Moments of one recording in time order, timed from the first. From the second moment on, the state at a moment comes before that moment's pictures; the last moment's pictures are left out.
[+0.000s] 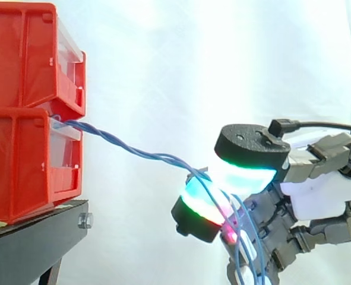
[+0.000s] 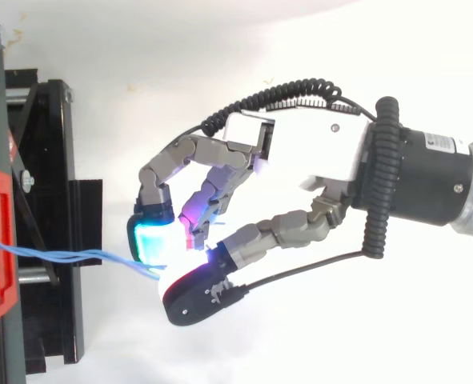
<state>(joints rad) 0.19 -2.29 -1.17 -3.01 -1.20 -0.14</state>
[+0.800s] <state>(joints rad) 0.19 -2.29 -1.18 -2.99 -1.20 -0.14</state>
